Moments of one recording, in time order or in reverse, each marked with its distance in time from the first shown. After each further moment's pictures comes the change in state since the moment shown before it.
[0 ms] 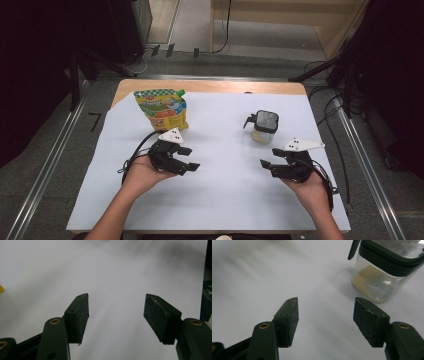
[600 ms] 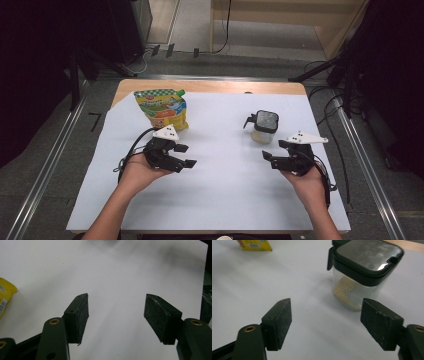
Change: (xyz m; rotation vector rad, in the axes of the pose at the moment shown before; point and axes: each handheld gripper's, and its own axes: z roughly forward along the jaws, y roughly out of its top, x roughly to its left) left arm 0.005 0.000 -0.013 -0.027 0.014 -0.012; right arm -0.011 0.010 0.003 -0.052 -0.101 0.076
